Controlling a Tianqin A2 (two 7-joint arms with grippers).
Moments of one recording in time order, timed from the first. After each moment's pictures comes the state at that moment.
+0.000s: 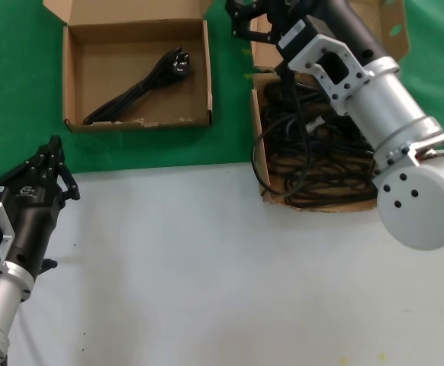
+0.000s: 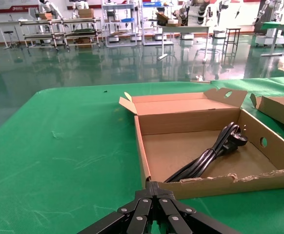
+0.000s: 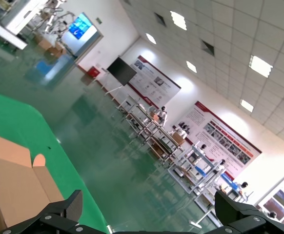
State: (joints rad) left arm -0.02 -0.30 1.62 -1.59 -1.80 0.02 0.00; right arm 0.86 0.44 -2.38 1.37 1.10 0.32 0.22
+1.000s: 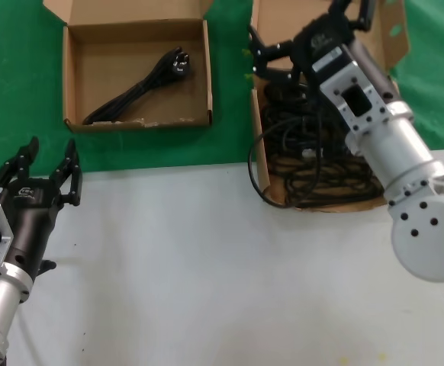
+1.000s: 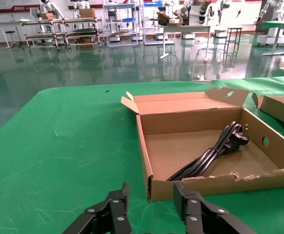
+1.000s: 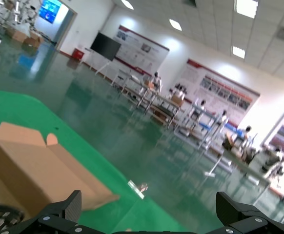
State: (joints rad) left arm -0.02 -0.30 1.61 -1.59 -1.80 0.01 0.00; right arm 0.68 0.42 -2.24 1.41 1.24 0.28 0.22
